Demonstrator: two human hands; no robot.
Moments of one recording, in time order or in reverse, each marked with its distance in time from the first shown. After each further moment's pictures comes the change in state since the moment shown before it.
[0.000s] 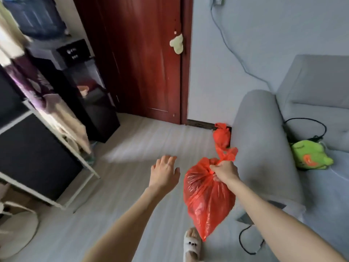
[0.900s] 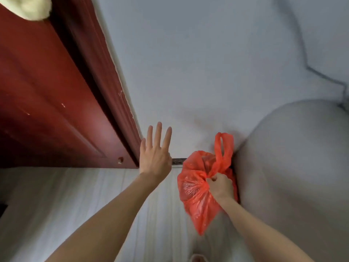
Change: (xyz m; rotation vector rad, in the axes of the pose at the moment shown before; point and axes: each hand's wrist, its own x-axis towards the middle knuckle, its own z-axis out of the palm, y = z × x) left_hand 0.883 0.029 0.210 0.249 0.066 0.335; right_hand 0.817 -0.078 0.085 -0.149 0.194 0.213
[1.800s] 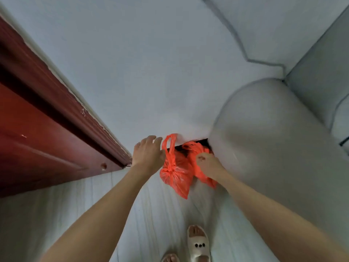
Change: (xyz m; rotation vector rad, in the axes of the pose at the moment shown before) left_hand 0.048 0.039 -0.023 -0.108 -0.333 0.138; right_hand 0.024 -0.014 -0.056 0.071 -0.176 -0.057
